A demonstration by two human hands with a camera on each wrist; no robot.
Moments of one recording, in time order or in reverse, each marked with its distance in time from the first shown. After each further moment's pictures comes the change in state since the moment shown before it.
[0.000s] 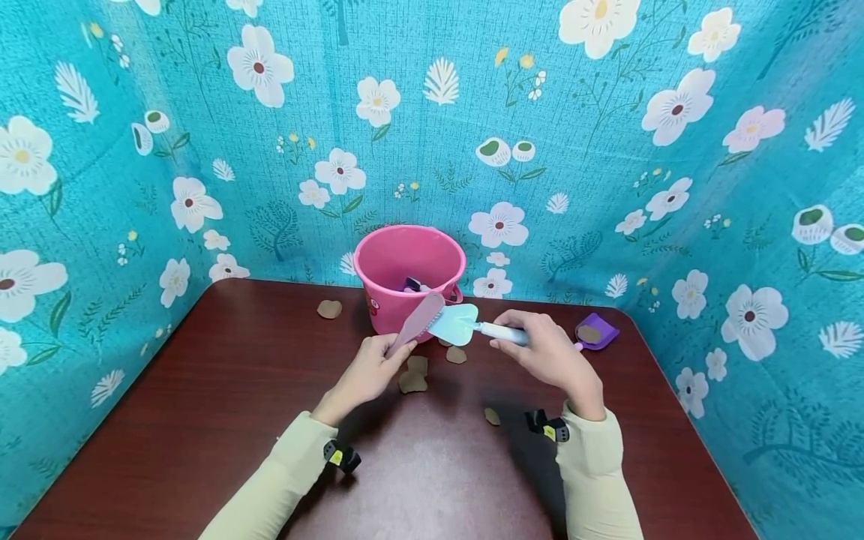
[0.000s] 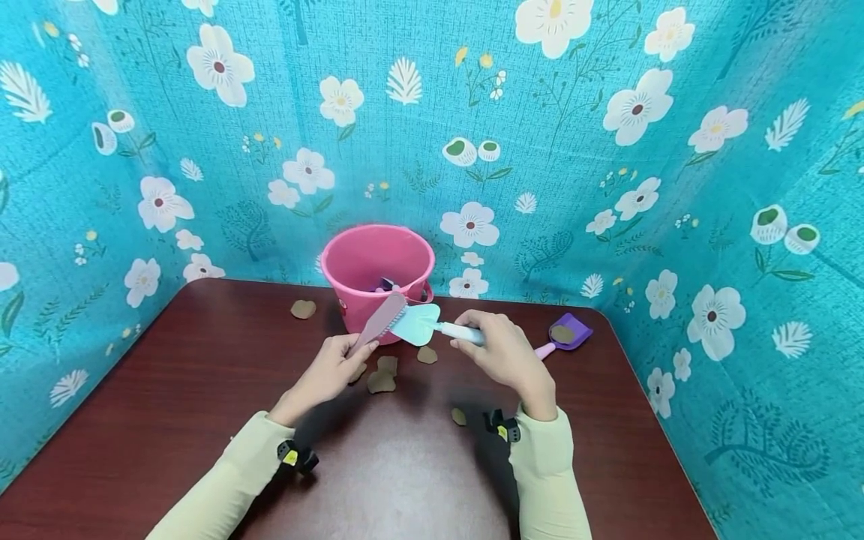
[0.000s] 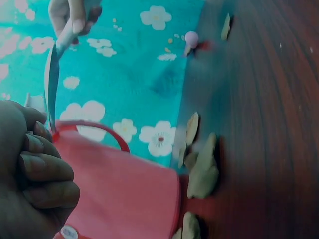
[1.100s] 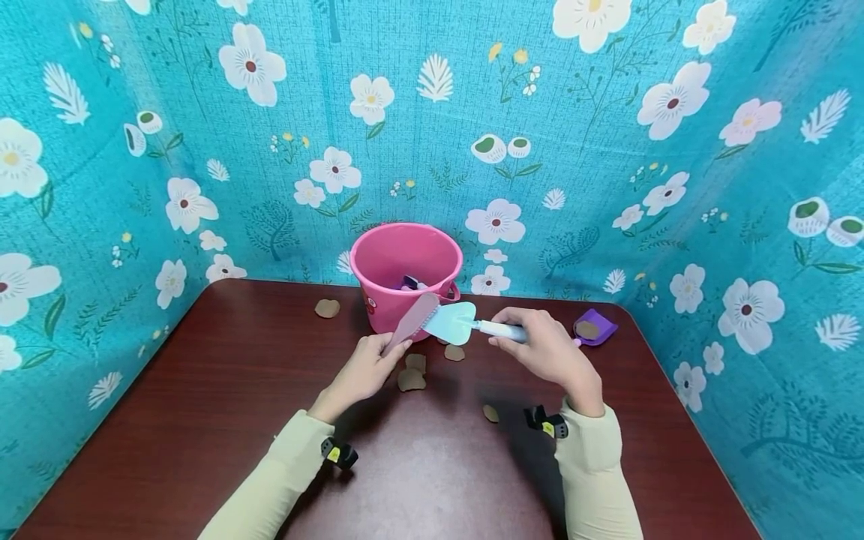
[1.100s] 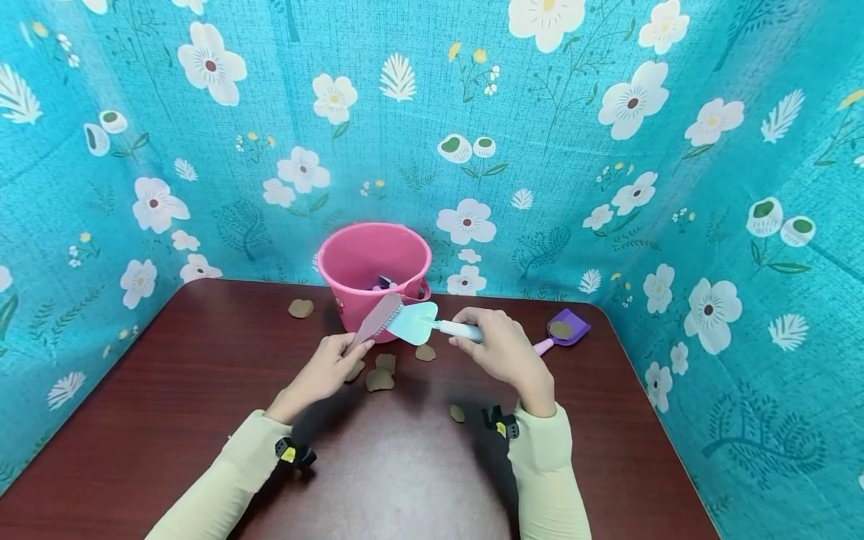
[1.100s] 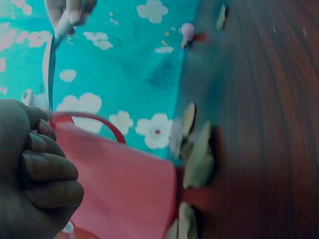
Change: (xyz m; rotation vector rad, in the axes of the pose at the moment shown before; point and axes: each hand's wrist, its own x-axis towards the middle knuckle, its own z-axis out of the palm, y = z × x) left_hand 0.003 -0.007 -0.003 0.021 -0.042 -0.016; right_hand -0.001 -0.001 -0.005 -0.007 0.000 0.006
